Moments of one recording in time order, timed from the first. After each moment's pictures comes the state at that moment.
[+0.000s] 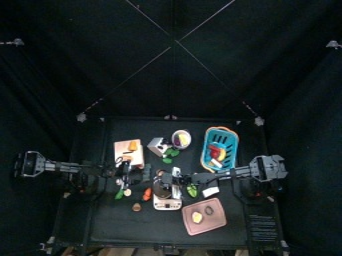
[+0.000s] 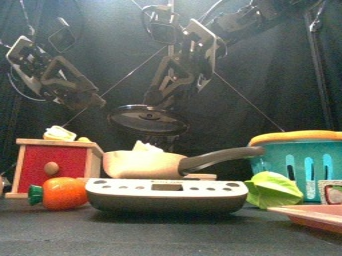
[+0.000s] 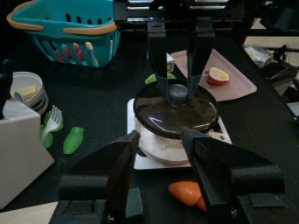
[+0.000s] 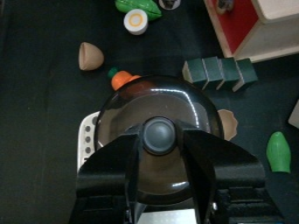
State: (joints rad) left arm 0.11 -0.52 1.21 0.40 -0.45 -0.32; right arm 0.04 0.07 0.39 -0.15 0.23 0.21
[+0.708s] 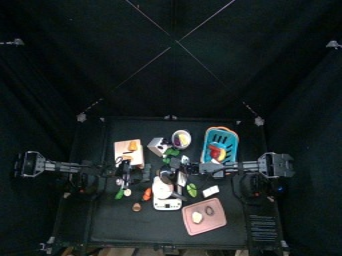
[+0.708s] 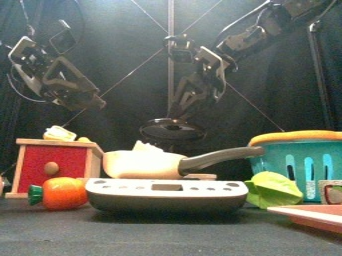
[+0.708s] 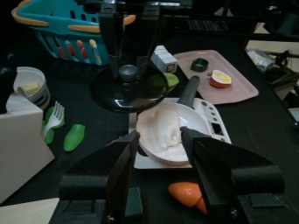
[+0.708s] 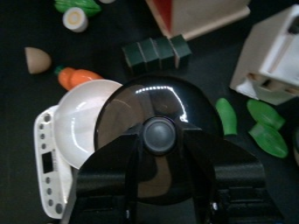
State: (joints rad) left arm 0.12 -0.52 1.21 0.36 -0.45 -0.32; right arm -0.13 -0.04 0.52 -0.10 0.23 0.22
